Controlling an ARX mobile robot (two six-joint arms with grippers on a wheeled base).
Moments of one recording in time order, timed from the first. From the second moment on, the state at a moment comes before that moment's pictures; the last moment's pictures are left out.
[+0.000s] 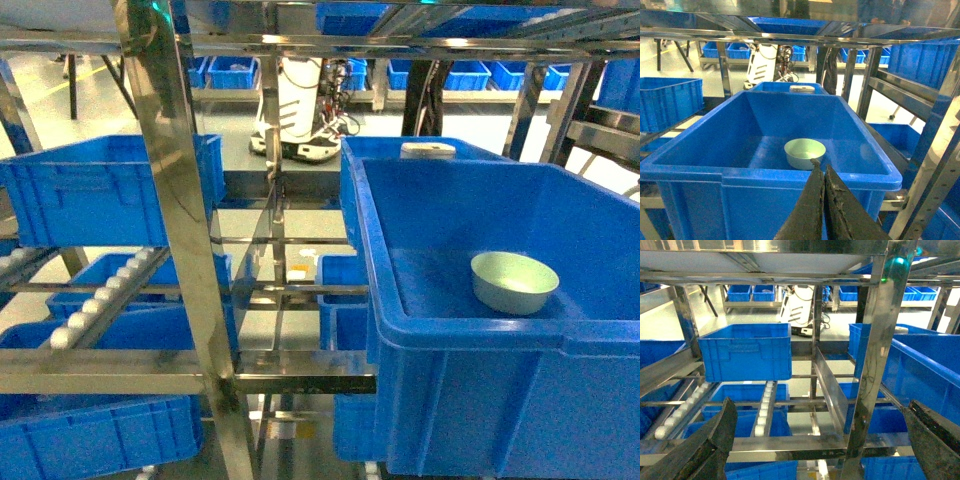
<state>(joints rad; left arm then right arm) 0.00 0.01 0.01 0.00 0.00 0.00 0.00 0.01 0.01 -0.01 0.00 -0.01</state>
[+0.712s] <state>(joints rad) 0.00 0.01 0.01 0.00 0.00 0.00 0.00 0.01 0.01 0.00 0.00 -0.01</state>
